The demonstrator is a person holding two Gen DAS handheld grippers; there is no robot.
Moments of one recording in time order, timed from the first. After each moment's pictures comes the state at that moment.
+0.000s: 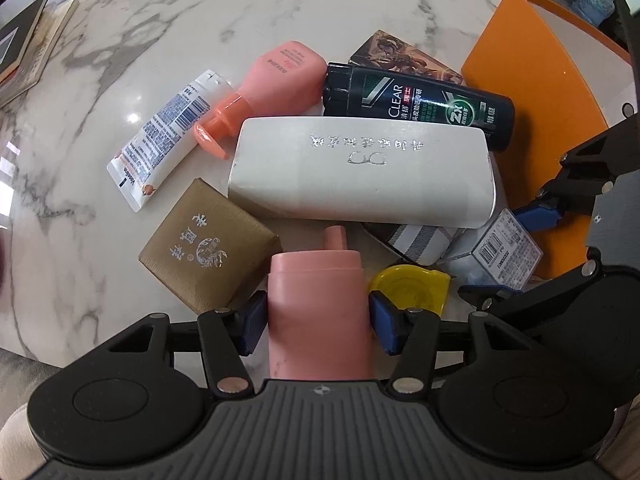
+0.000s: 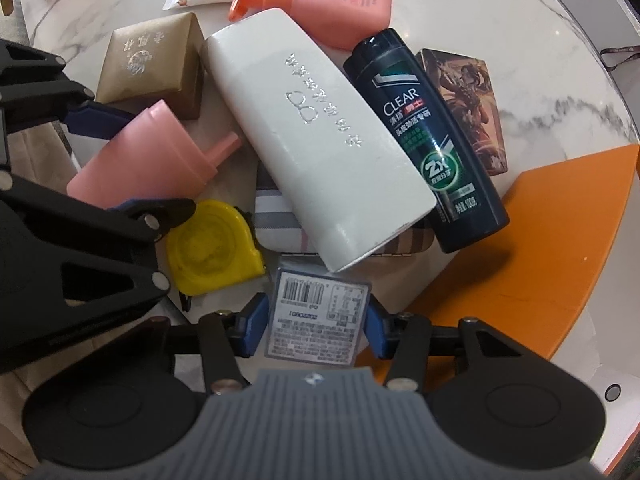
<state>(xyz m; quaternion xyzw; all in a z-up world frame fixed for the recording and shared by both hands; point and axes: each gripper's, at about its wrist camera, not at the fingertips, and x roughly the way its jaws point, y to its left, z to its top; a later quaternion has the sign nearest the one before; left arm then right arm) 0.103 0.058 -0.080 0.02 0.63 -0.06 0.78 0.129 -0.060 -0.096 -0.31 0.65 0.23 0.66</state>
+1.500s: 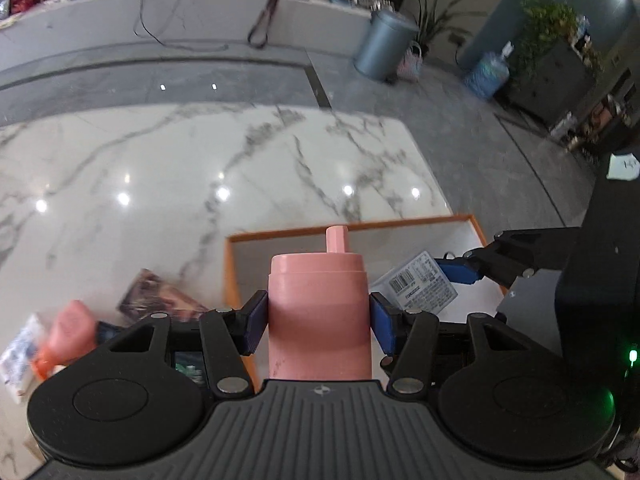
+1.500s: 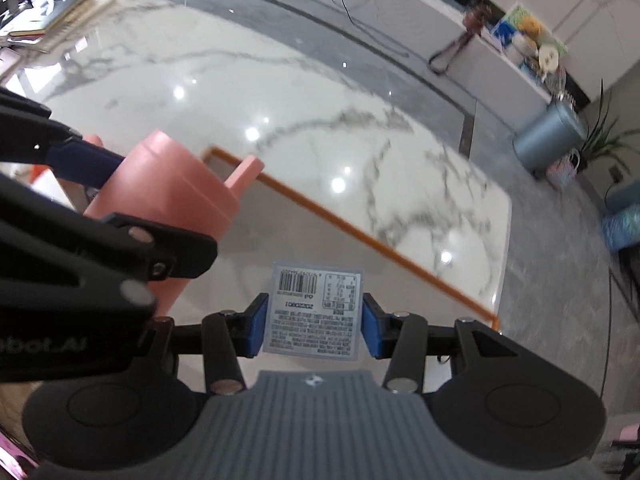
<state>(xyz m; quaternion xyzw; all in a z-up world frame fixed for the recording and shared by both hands) 0.202 -0.100 0.034 -0.06 0.52 -0.20 0.83 0.173 -0.242 0.020 -0.23 0.53 0.08 0.81</state>
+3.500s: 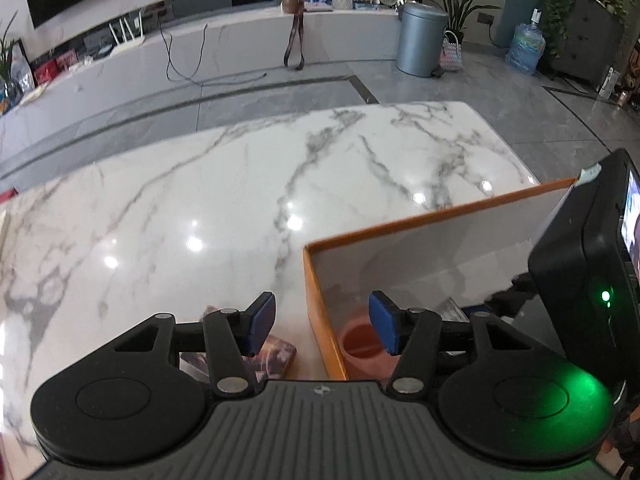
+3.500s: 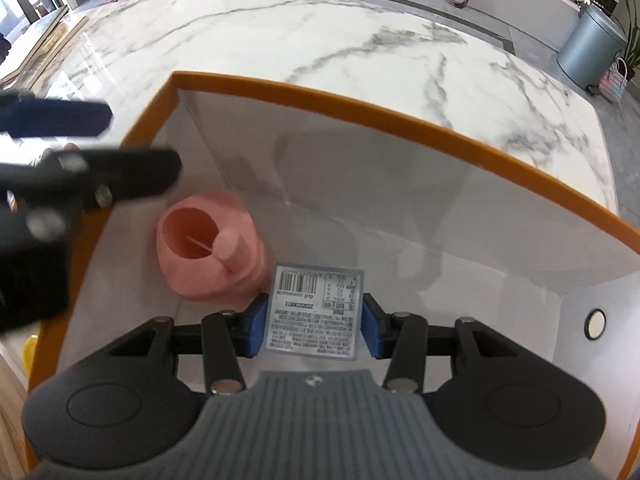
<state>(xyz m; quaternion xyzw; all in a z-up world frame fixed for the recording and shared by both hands) 0.206 -0.101 -0.013 0.06 0.47 -0.13 0.87 0.205 -0.249 -0.082 -0.08 0.58 0.10 0.81</state>
